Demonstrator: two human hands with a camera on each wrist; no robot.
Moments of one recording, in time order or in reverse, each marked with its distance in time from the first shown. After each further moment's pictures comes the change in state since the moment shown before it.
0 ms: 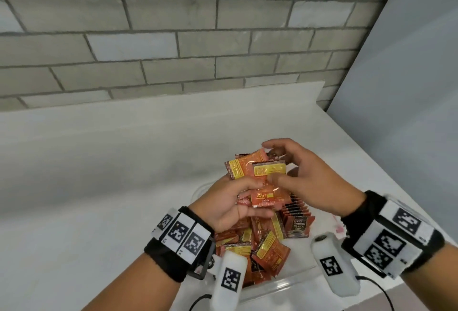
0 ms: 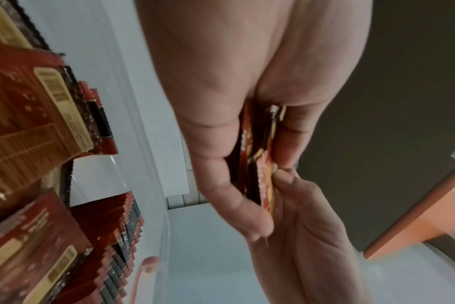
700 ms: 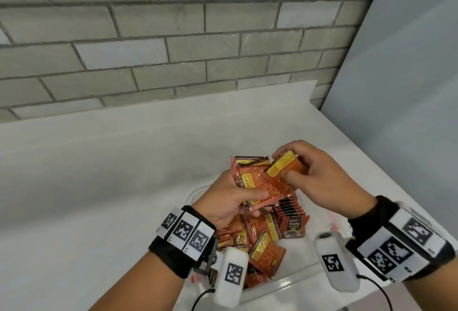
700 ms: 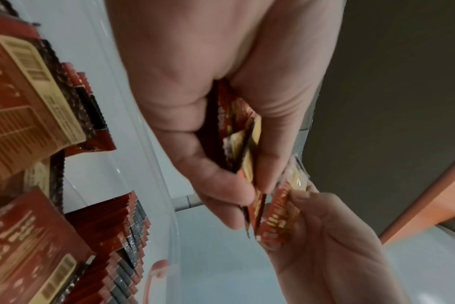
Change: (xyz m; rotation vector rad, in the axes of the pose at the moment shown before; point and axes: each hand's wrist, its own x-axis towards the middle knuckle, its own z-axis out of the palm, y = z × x) left_hand 0.023 -0.008 0.000 0.249 0.049 0.068; right_hand -0.011 0.005 -0.019 -0.002 0.117 -0.021
